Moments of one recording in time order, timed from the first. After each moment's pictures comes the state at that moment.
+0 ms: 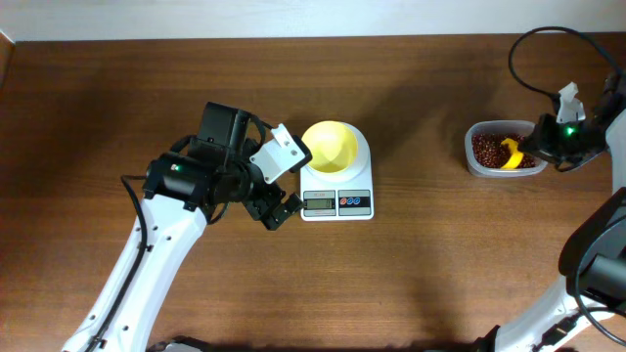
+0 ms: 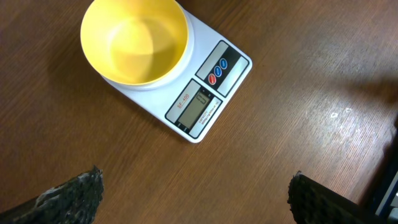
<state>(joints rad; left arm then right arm) -0.29 1.39 1.28 -1.00 0.38 0.56 -0.46 2.01 1.66 -1.07 -0.46 -0.14</state>
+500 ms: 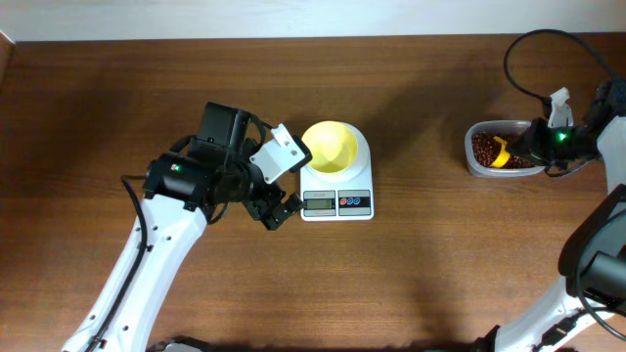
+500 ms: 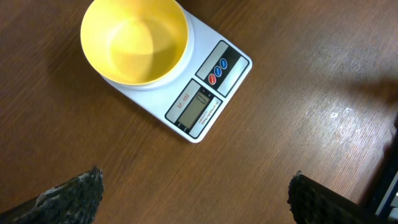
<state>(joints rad) -0.29 1.39 1.28 -1.00 0.38 0.56 -0.45 2.01 1.57 -0.97 -0.57 -0.13</state>
